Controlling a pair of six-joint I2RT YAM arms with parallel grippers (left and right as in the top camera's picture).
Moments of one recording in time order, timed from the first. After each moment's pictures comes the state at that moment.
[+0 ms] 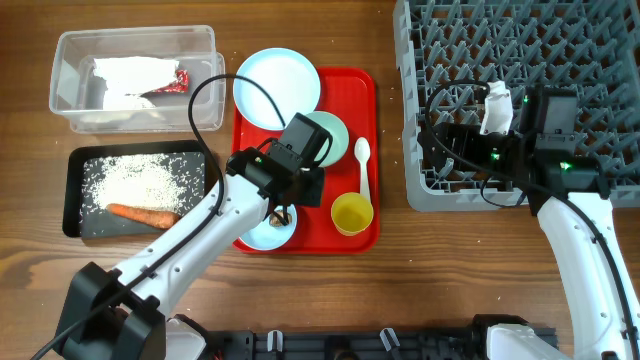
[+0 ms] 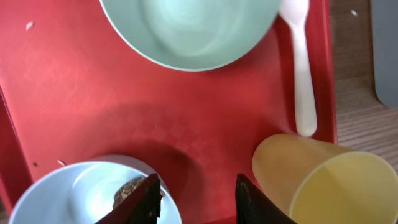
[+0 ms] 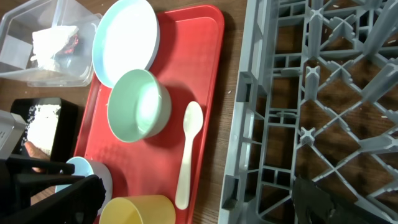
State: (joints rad) left arm -0.62 1.55 1.10 -0.78 -0.02 -0.45; right arm -0.04 1.28 1.02 -0.67 -0.52 0.11
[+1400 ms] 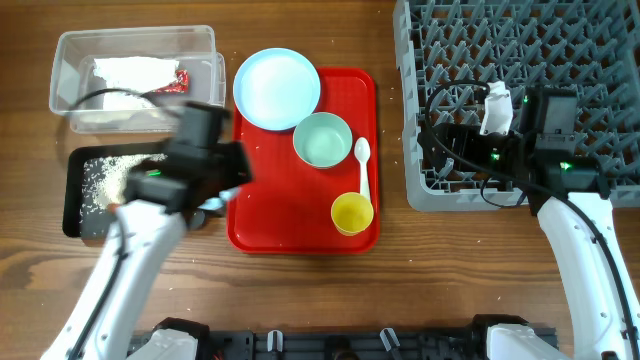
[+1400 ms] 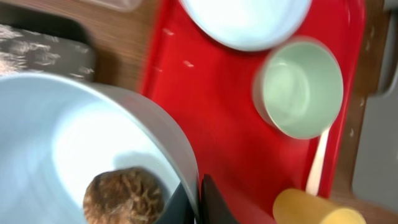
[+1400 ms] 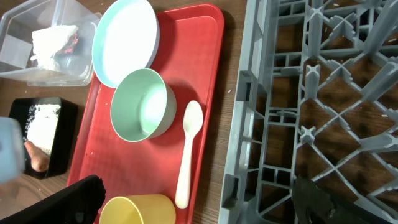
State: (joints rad) left arm -0.23 1.26 1.05 -0.85 0.03 -0.52; right arm -0.04 1.28 1.02 -0.67 -0.51 0.11
